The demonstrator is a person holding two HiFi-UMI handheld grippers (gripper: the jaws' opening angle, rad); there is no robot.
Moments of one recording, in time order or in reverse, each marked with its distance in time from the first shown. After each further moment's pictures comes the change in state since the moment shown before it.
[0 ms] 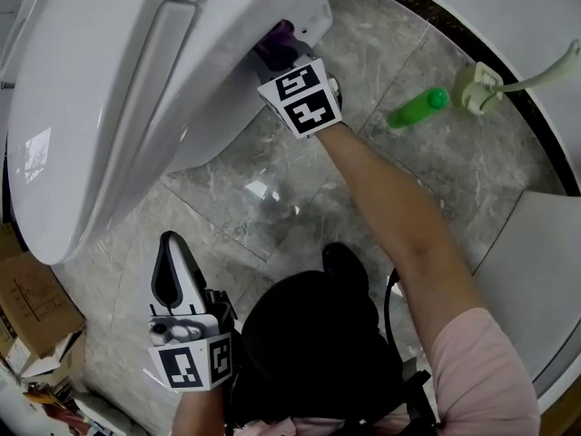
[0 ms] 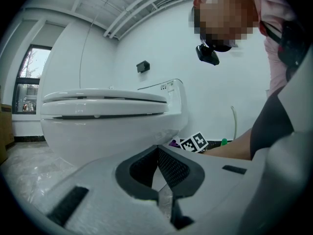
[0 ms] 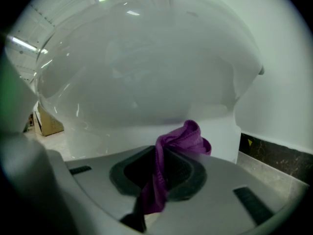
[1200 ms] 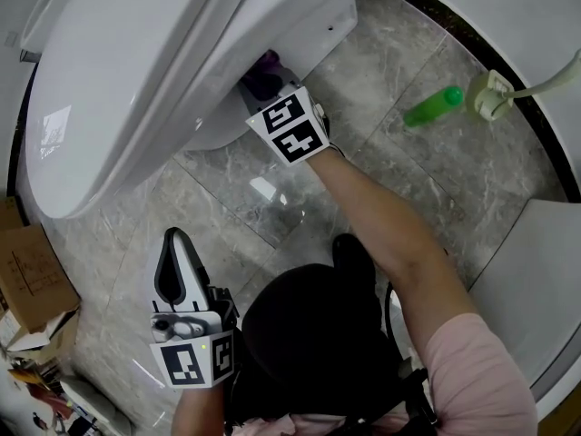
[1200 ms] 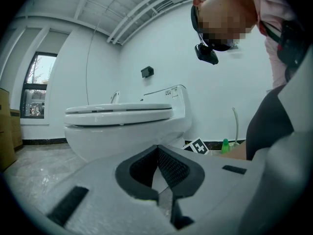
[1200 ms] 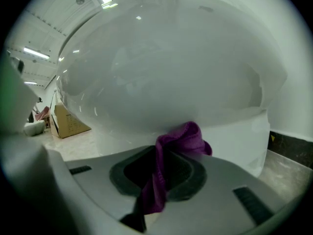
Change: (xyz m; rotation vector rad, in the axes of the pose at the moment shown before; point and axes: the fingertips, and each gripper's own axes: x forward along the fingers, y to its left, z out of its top) left arm -0.049 0.018 0.006 0.016 -0.032 0.061; right arm -0.010 0.115 0.002 -0.051 -0.013 0.155
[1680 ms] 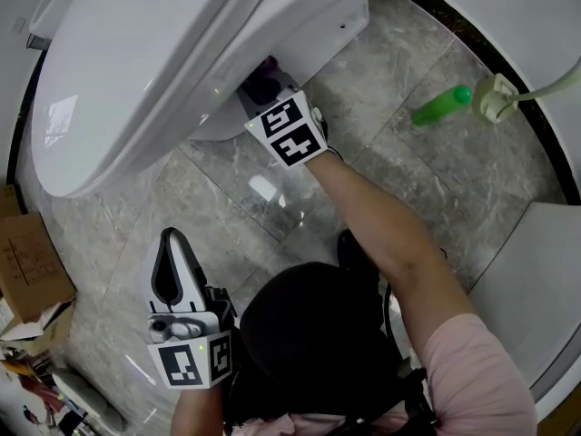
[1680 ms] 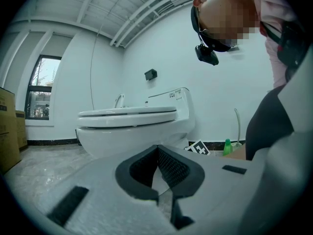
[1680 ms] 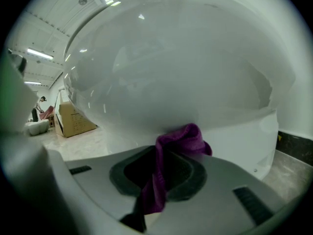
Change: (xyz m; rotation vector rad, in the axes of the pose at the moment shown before) left arm -0.026 0.021 0.001 -0.001 -0.018 0.039; right arm 0.007 0.041 0.001 -0.012 0.002 0.041
